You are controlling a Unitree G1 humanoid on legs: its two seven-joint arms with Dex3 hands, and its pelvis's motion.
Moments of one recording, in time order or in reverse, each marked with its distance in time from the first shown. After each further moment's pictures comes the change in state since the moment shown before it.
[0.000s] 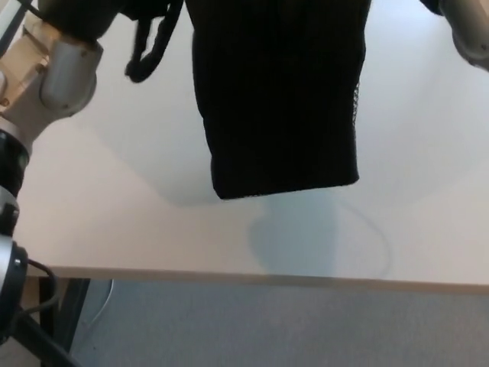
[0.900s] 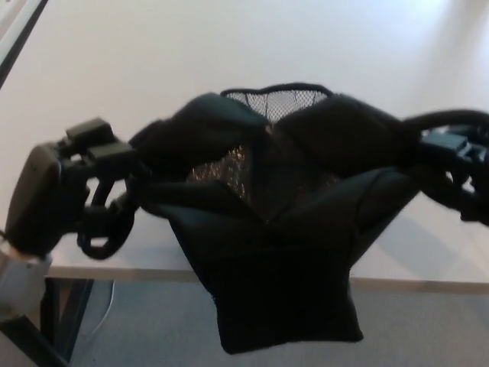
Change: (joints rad) left_arm 0.555 0.060 0.081 -0.048 -0.049 -0.355 0.007; right_arm 0.735 -0.286 -0.118 -0.421 0.013 -0.462 0.003
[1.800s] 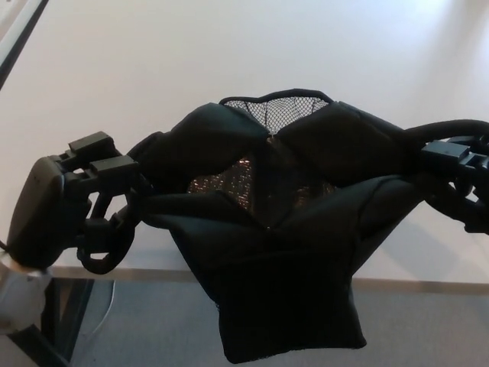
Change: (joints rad) left_arm 0.061 0.013 -0.055 0.029 -0.002 -0.016 0.030; right_arm 0.080 -0.023 -0.004 0.002 0.037 -0.028 0.032
